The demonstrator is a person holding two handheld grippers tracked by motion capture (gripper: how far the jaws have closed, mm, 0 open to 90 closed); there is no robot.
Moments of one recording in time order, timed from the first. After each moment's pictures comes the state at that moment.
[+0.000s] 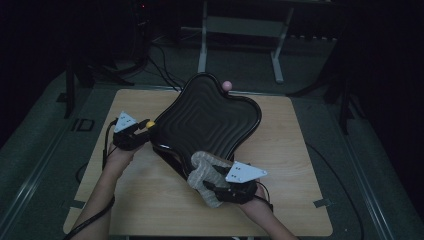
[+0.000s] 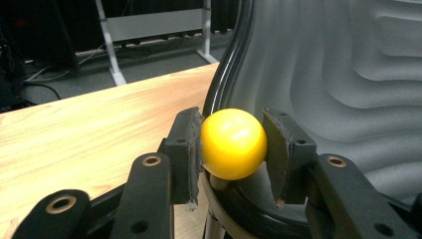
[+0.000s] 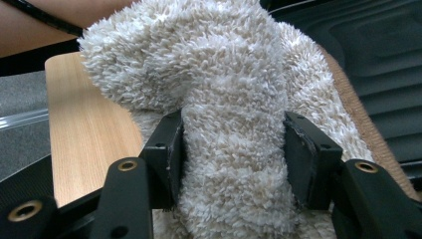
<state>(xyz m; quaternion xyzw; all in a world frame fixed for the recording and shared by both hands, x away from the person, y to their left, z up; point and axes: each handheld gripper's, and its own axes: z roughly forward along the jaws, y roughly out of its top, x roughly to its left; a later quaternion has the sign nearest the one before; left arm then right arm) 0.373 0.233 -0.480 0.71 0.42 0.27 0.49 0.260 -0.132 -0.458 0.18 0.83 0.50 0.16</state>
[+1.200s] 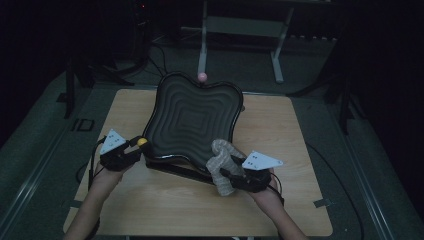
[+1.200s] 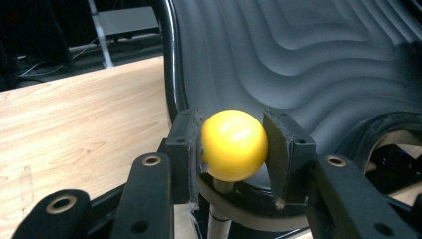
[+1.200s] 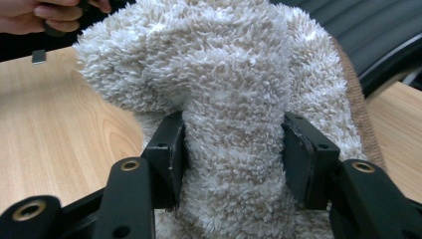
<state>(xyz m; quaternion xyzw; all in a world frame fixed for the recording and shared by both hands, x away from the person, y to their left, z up) 0.308 0.242 -0.477 0.72 0.42 0.26 0.49 0.288 -0.168 -0.459 0.25 0.81 0.49 0.18</state>
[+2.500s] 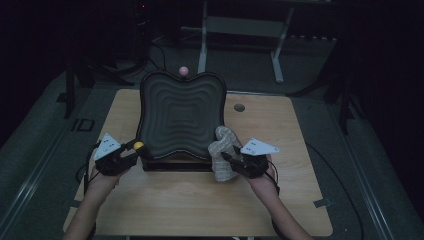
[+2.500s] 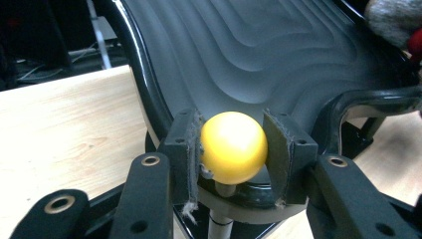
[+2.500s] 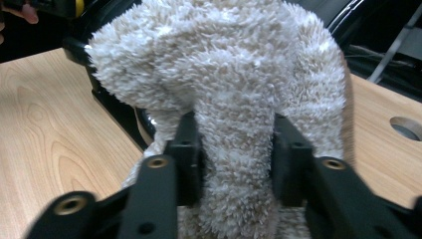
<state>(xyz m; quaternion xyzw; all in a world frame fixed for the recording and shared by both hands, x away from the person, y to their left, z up) 0.299 0.254 -0.481 0.71 0.41 0.26 0.50 0.321 -0.164 -0.459 0.28 0.80 0.48 0.21</state>
